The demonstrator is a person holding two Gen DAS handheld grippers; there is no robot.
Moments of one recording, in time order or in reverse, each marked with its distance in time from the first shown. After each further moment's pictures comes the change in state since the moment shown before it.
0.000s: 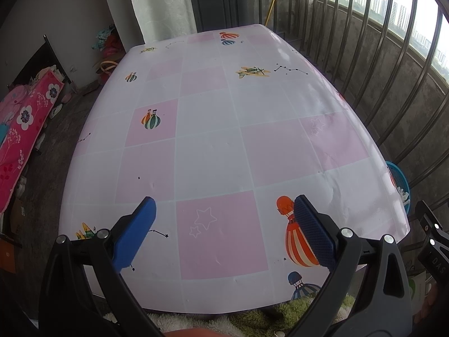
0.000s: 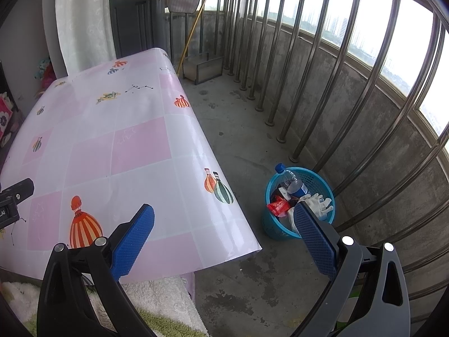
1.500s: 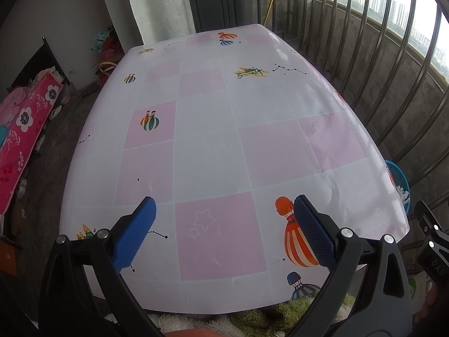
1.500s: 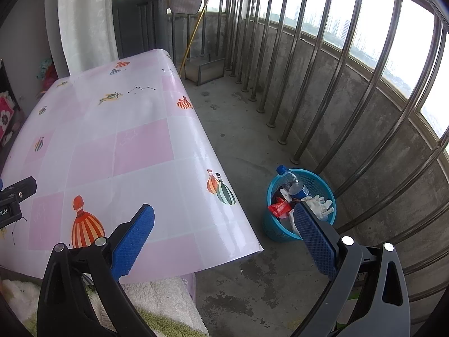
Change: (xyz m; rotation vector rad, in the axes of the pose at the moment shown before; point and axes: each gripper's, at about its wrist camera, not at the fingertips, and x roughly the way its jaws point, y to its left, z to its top) left arm -0.003 -0.003 0.003 0.007 0.002 0.000; right arm -0.003 0.003 0.001 0.000 -0.007 0.002
